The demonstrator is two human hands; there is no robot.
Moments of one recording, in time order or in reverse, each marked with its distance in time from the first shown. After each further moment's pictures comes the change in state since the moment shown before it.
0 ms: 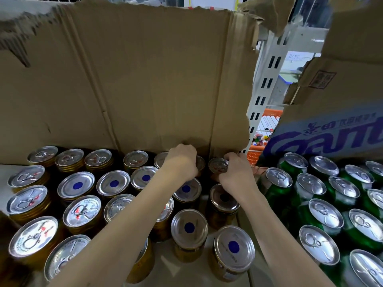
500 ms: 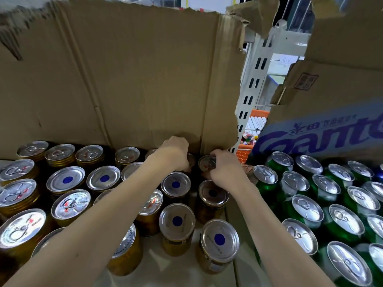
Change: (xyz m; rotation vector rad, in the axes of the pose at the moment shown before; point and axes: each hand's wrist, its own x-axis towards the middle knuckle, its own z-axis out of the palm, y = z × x) left_hand 0.002 0.006 -0.014 -0.017 -0.086 -0.031; right_hand 0.004 -0.002 -0.014 -0.176 -0.099 -0.120
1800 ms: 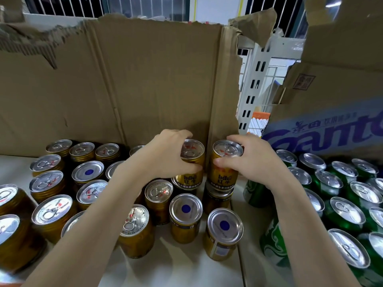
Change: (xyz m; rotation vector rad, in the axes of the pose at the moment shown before) left_hand -0.095 -0.019 -0.023 -0.141 0.338 0.326; right_hand -0.059 -0.002 -0.061 0.168 0.071 -0.171
